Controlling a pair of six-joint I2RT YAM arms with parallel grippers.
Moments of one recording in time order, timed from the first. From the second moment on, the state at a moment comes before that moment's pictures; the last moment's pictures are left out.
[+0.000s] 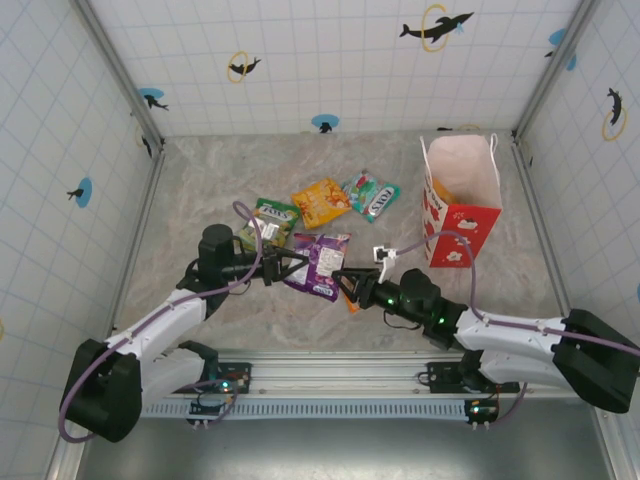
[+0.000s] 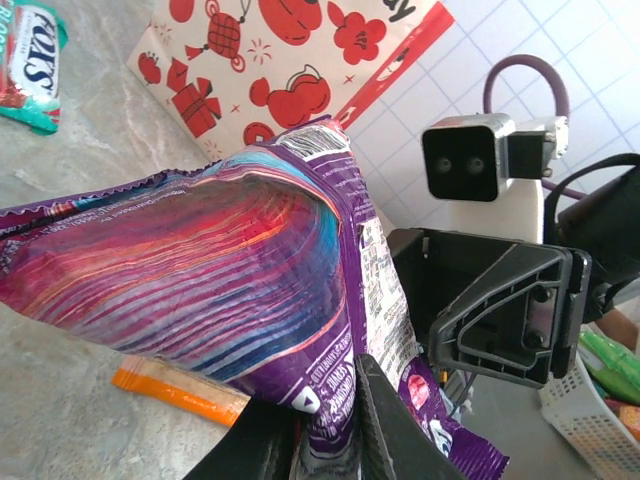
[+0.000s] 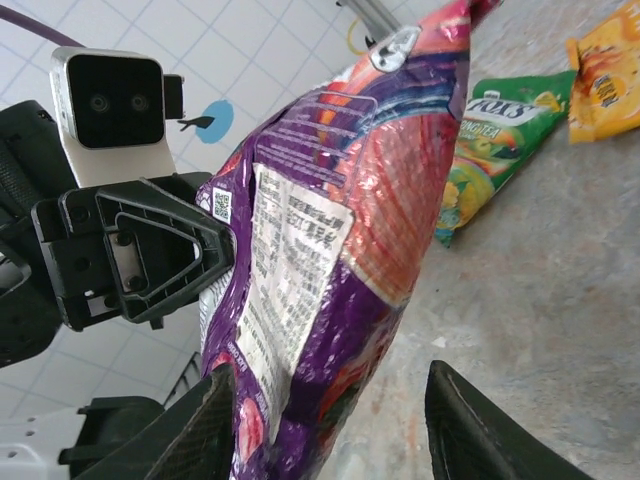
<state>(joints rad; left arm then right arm) -0.41 1.05 0.42 0.30 0.98 -0.47 1.04 1.09 0.27 0.67 -0.01 0.85</state>
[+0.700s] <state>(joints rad) -0.41 1.04 0.44 0.25 0.92 -0.43 1.02 1.10 0.30 0.67 -0.04 0.83</state>
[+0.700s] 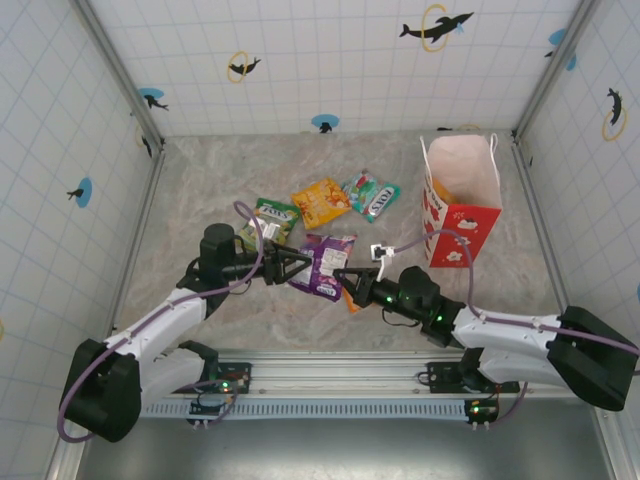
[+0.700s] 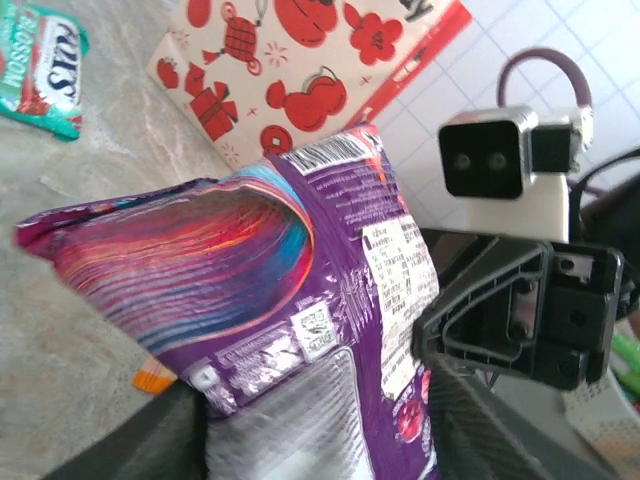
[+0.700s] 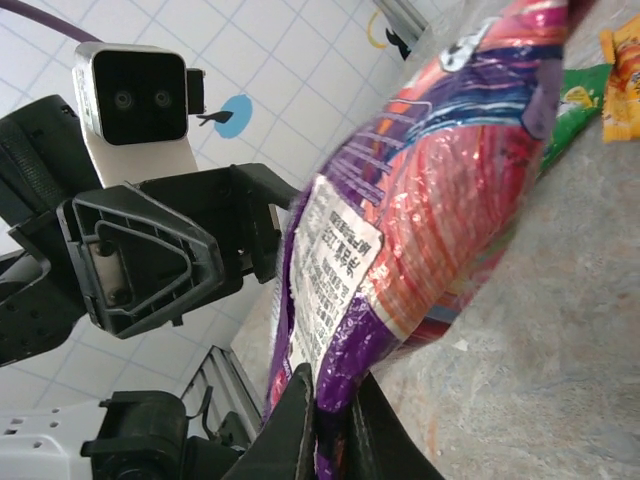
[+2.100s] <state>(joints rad) -0.41 1.30 0.76 0.05 0.49 -0.45 0.64 0.97 0.94 0.01 0.18 0.03</state>
